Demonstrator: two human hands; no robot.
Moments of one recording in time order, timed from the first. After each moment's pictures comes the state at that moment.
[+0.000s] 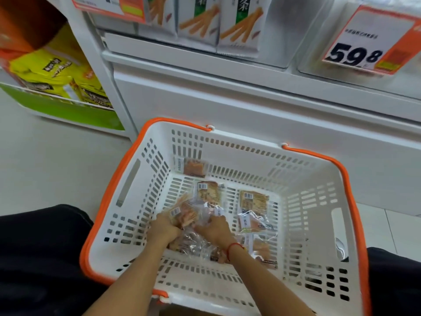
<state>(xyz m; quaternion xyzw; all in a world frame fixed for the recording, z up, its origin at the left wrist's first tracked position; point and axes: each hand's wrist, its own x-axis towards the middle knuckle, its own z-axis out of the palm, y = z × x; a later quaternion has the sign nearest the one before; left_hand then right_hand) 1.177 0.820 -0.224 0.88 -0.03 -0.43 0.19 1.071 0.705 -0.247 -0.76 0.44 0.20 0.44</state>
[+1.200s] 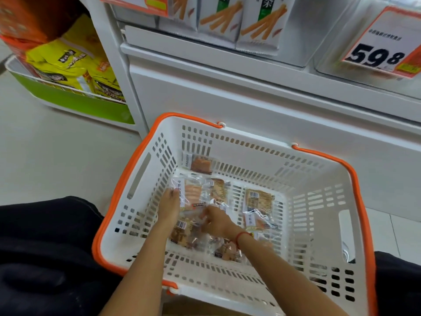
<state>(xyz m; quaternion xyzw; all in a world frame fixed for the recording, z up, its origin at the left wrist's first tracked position) 1.190 0.809 -0.205 0.80 0.01 -0.36 0.49 1.090 0.700 -0.219 -0.80 0.30 0.28 0.43</state>
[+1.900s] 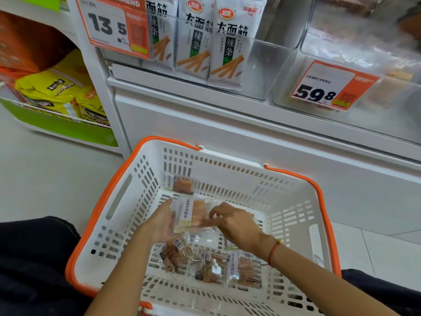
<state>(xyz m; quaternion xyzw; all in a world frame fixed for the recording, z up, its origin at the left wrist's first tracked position) 1.196 0.780 -0.171 0.62 0.10 -0.61 0.49 1.040 0.628 -0.140 -0.99 -0.02 -0.01 0.12</state>
